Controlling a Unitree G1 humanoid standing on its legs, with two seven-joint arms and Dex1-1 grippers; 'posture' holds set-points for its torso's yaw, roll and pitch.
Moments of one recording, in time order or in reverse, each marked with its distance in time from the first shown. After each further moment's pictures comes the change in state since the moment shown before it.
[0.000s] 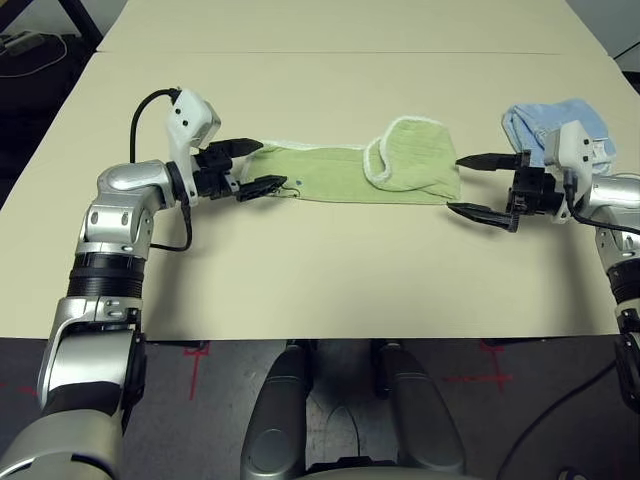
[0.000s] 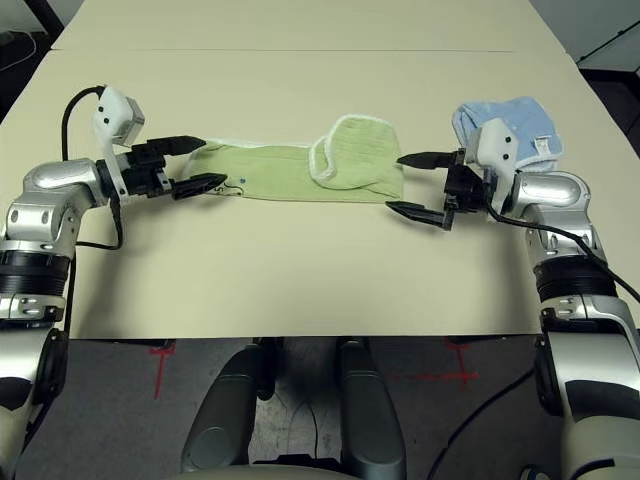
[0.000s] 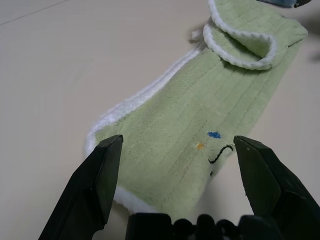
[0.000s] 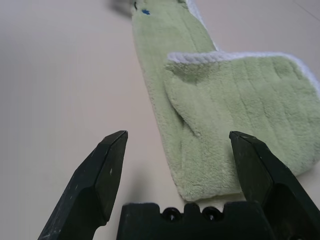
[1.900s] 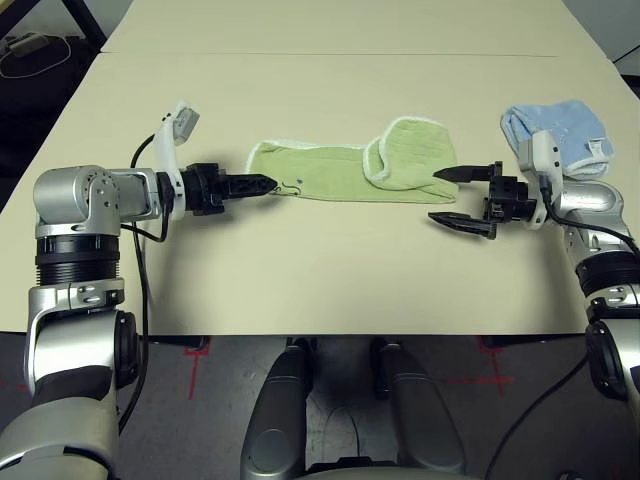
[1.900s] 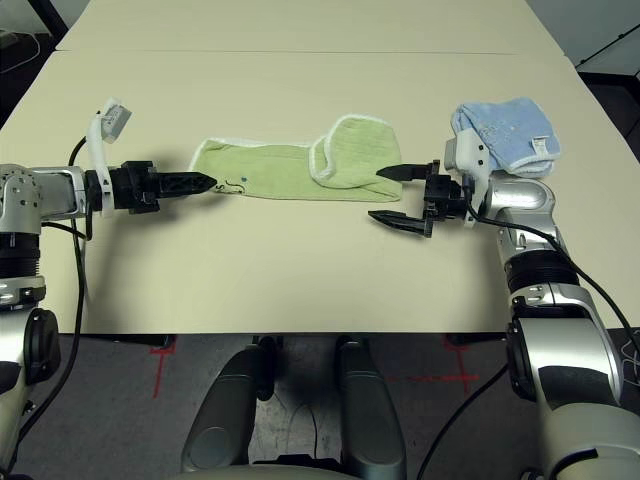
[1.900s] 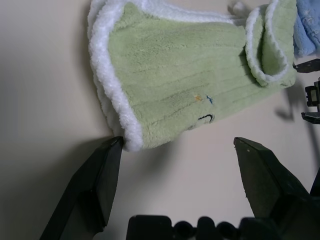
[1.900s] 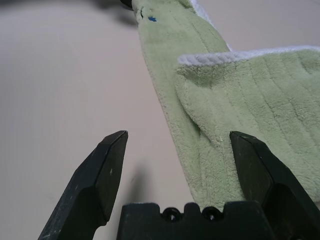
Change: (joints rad) left arm -0.117 0.002 0.116 0.017 -0.243 0.929 0.240; right arm -0.038 0.095 -0.004 0.113 -0.023 -0.017 -0.018
